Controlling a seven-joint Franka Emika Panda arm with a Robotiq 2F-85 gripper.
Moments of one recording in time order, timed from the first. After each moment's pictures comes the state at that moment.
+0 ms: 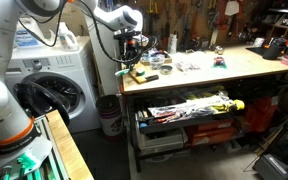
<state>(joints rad) 0.13 0.52 0.04 -1.46 -0.37 1.33 -0.10</state>
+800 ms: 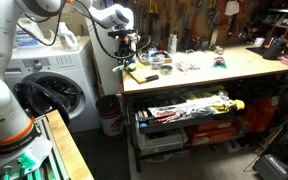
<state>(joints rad) 0.18 0.52 0.10 -1.44 -0.37 1.33 -0.18</state>
